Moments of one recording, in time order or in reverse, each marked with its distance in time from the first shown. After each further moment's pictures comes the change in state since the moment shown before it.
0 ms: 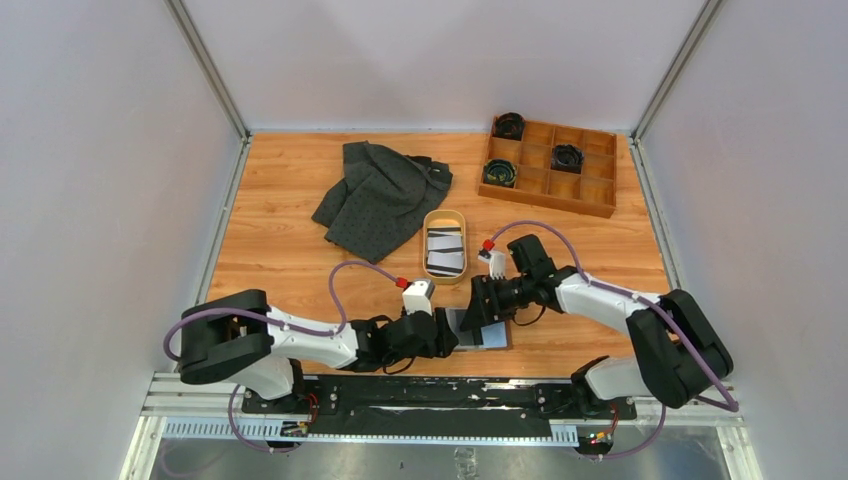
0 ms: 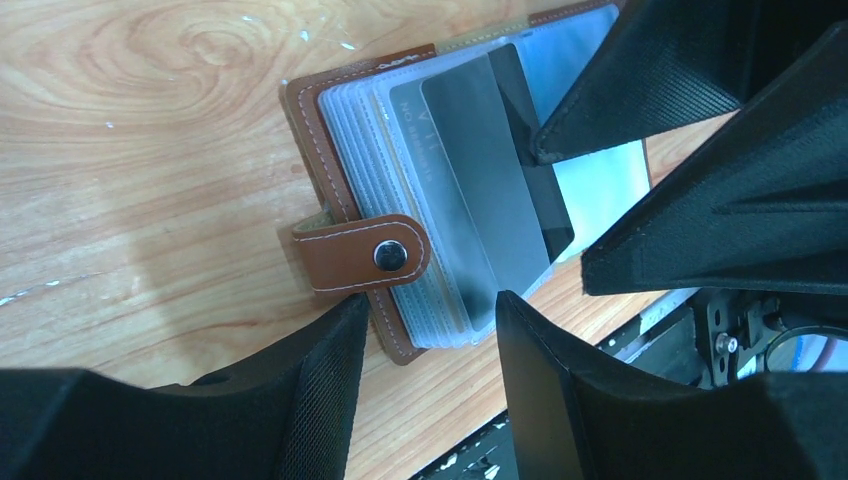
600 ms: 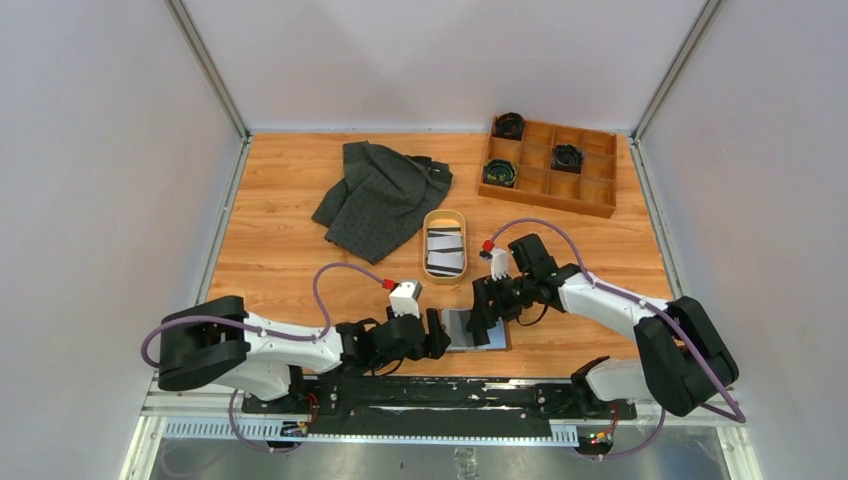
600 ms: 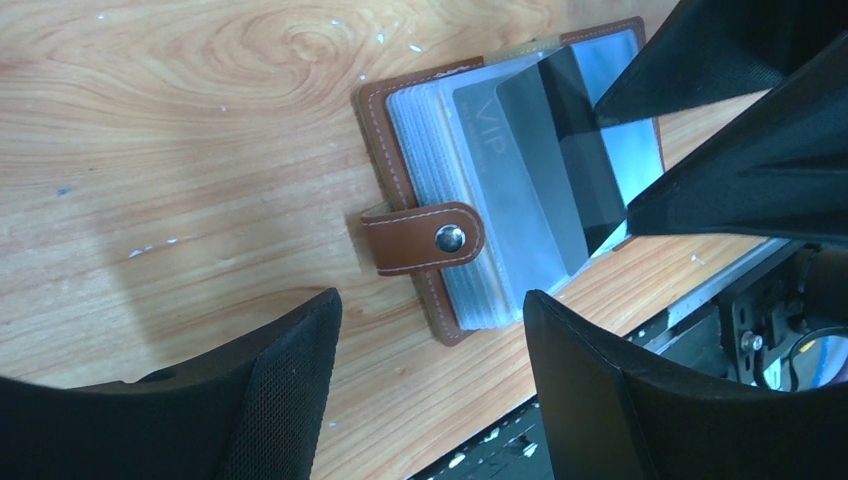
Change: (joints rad) left arm -0.006 -0.130 -0.074 -0.046 -0.055 0.008; right arm 0.005 -0.042 0.026 -0.101 0.114 -0.137
